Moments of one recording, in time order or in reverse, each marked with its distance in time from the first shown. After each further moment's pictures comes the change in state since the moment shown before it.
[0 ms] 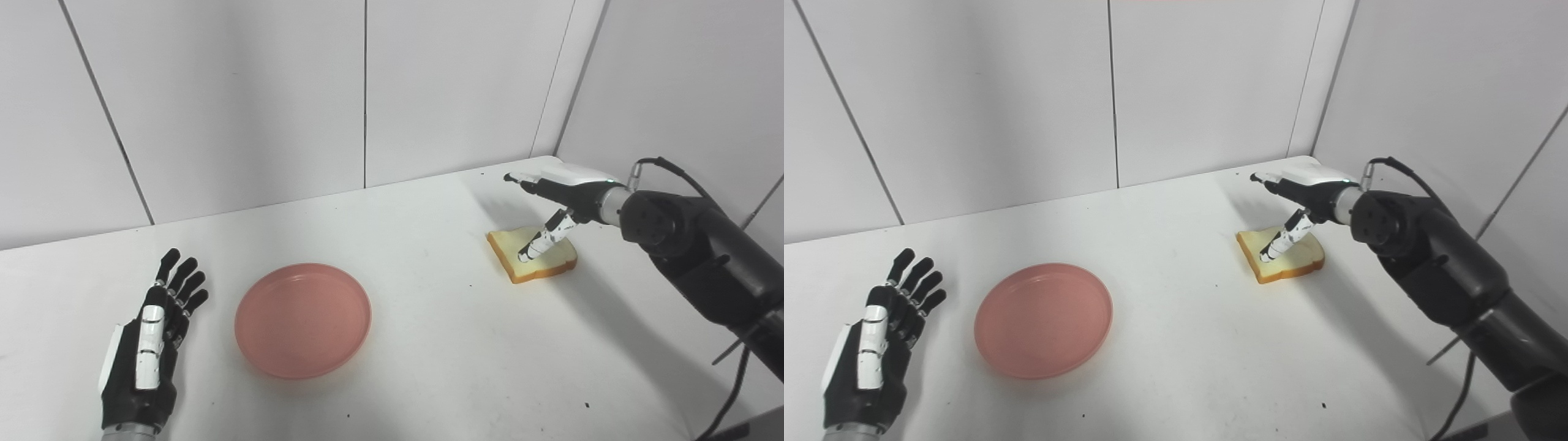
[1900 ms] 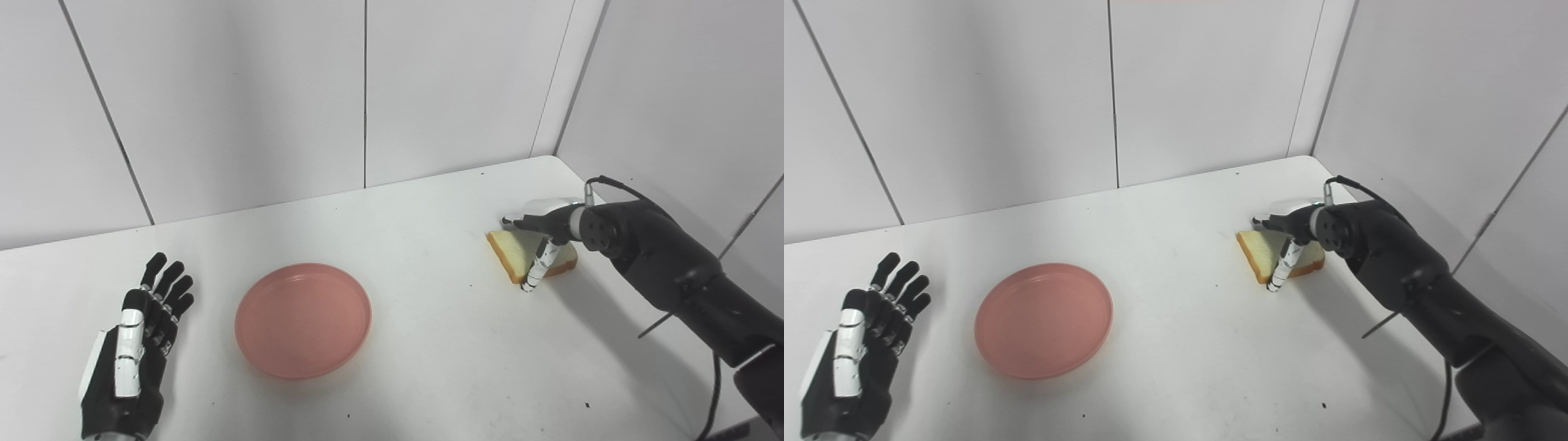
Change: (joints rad) left arm 0.023 0.017 0.026 -0.096 -0.064 0.112 -0.030; right arm -0.127 0.087 0.149 0.349 -0.214 -0.121 0.085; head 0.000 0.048
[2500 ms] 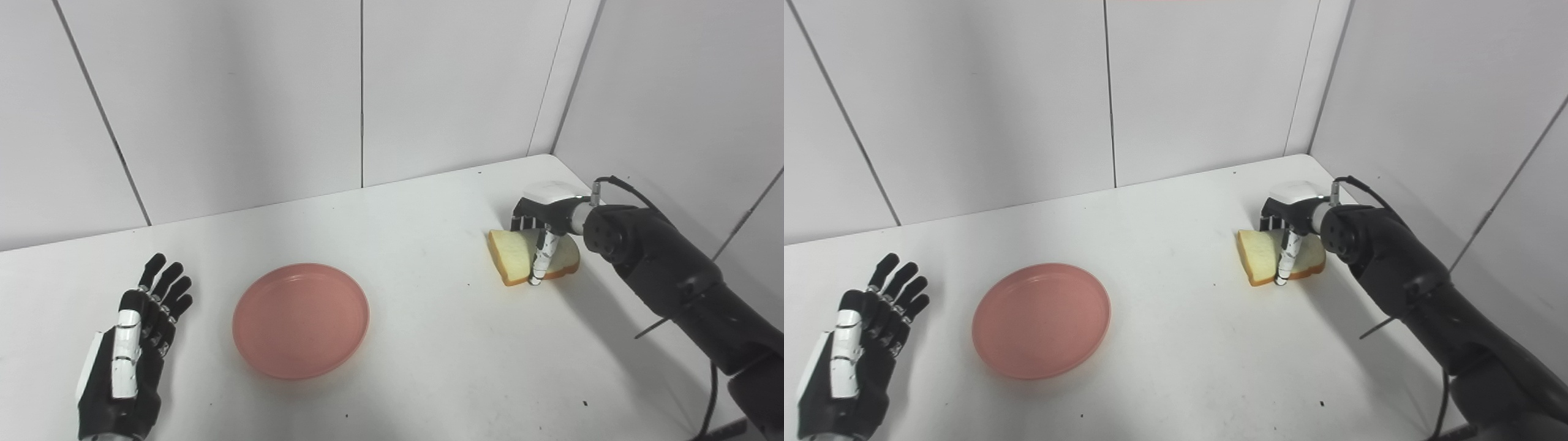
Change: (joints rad) left arm 0.000 -0.002 0.006 0.002 -0.001 0.003 -0.001; right arm 0.033 0.029 -0.056 0.038 0.034 -0.093 -0.220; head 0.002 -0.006
